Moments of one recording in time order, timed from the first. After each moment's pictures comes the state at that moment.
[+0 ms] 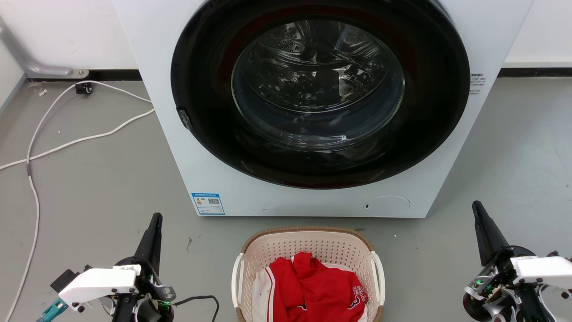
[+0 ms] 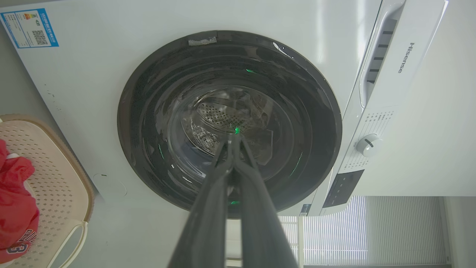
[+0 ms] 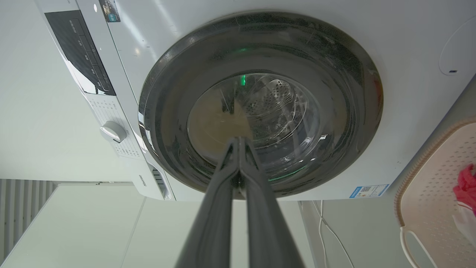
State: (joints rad) left arm -0.10 0.06 0.10 0.25 -1.62 -0.13 0.10; right arm -0.10 -0.06 -0.11 0.24 1.62 0.13 0.11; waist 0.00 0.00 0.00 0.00
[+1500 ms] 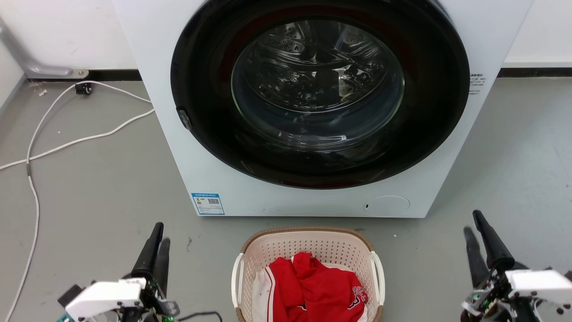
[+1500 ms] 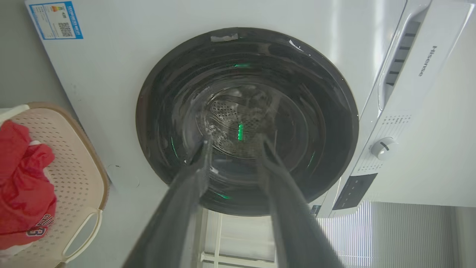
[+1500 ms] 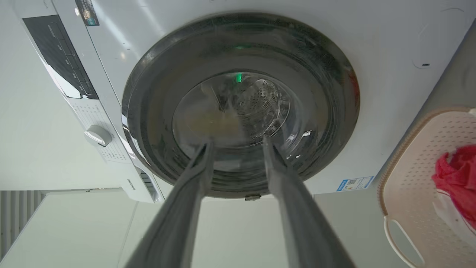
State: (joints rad) left arm -0.08 0.05 0.11 0.27 -1.62 -0.13 0.11; right arm -0.08 -0.05 -0.11 0.27 1.62 0.13 0.11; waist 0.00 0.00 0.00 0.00
